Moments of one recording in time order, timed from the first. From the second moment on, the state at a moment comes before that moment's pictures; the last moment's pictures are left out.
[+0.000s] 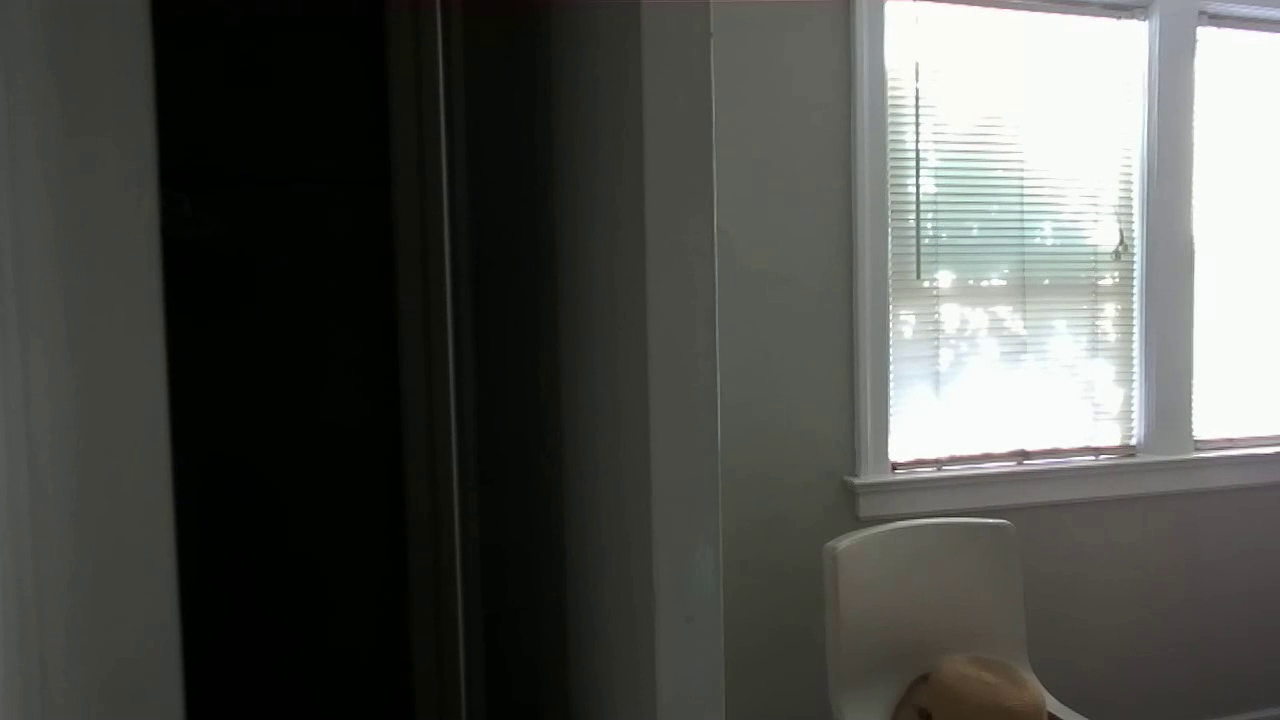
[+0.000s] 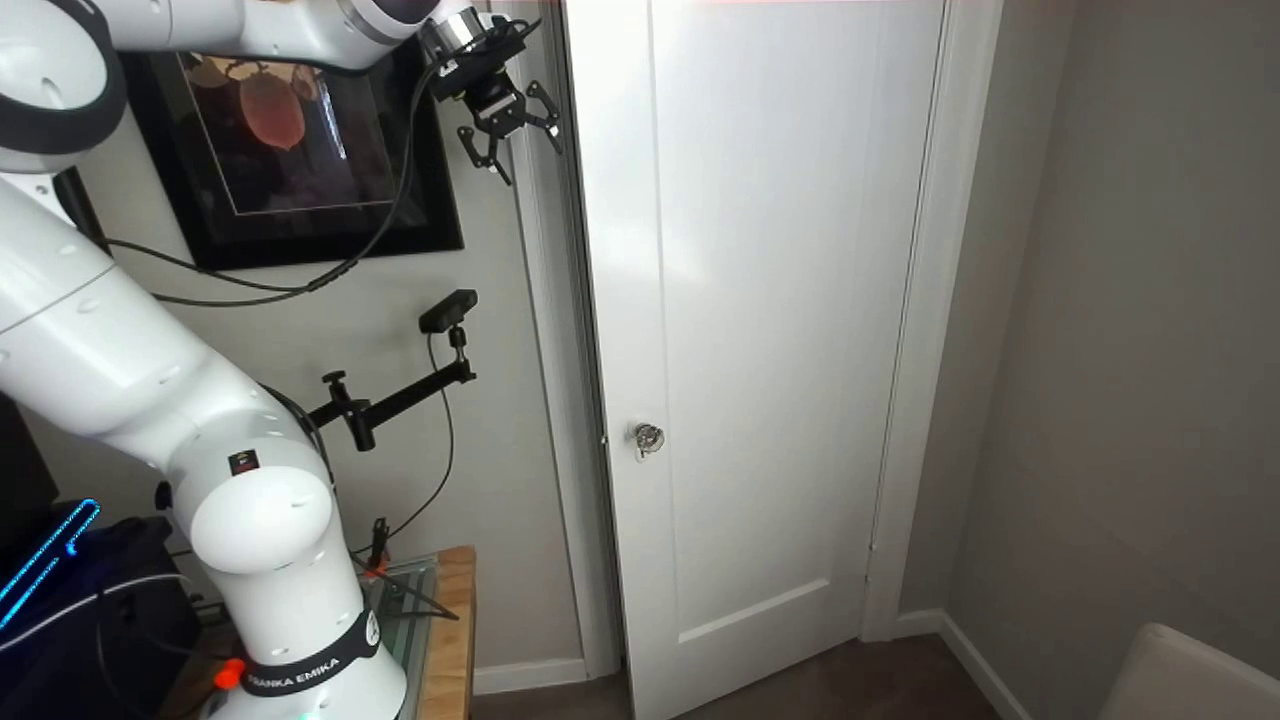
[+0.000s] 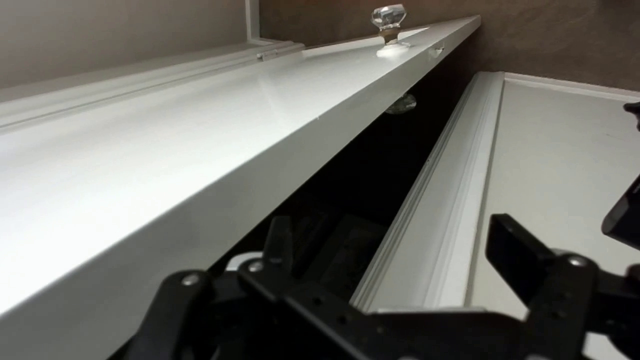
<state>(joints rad) 0.48 -0.42 0.40 -1.83 -0.13 1.85 -0.61</state>
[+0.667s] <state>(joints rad) 0.50 -0.32 0.50 -1.76 -0.20 1.72 -0.61</state>
